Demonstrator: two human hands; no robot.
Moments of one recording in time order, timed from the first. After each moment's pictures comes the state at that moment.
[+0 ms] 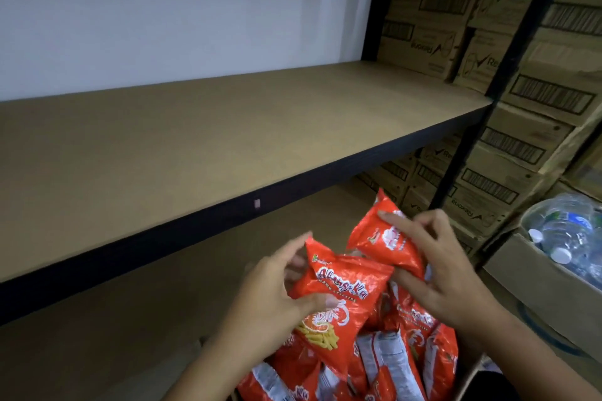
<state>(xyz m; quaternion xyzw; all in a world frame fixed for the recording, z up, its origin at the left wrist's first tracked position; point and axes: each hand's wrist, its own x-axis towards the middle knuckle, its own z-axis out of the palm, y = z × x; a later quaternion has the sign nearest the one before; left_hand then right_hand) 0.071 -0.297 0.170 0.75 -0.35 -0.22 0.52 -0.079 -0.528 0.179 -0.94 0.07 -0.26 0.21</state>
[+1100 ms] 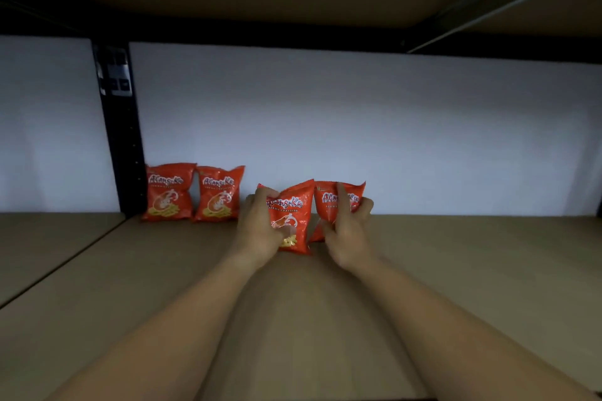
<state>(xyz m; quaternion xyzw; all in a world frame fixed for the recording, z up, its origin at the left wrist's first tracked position) 0.330 -0.074 0.323 0.86 -0.14 0.22 0.43 0.317 -0.252 0.309 -0.90 -0.02 -0.27 0.35</state>
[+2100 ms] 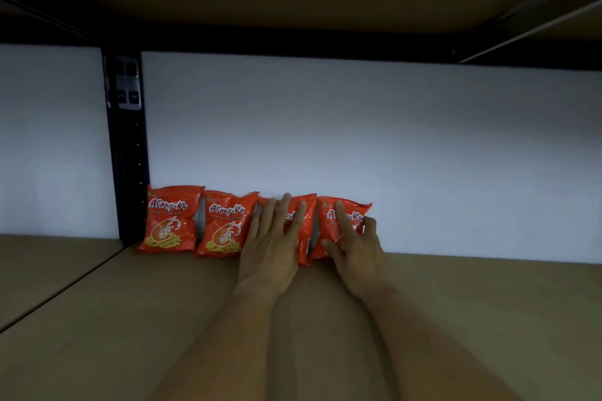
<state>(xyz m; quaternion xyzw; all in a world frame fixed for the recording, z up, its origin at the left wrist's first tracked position) 0.436 -0.066 0.296 0.92 -0.14 0.37 0.02 0.430 -0.250 0.288 -0.90 -0.10 -0.32 0.28</state>
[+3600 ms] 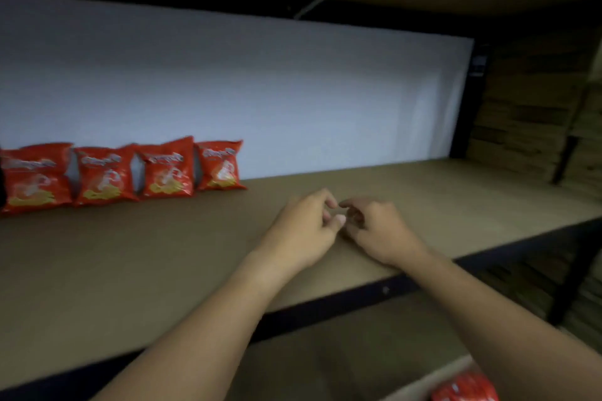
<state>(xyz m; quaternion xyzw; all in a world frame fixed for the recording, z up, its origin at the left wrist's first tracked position) 0.204 -0.243 0.320 0.84 -0.38 0.13 0.35 0.161 -0.414 0.301 -0.95 0.02 -0.22 0.20</state>
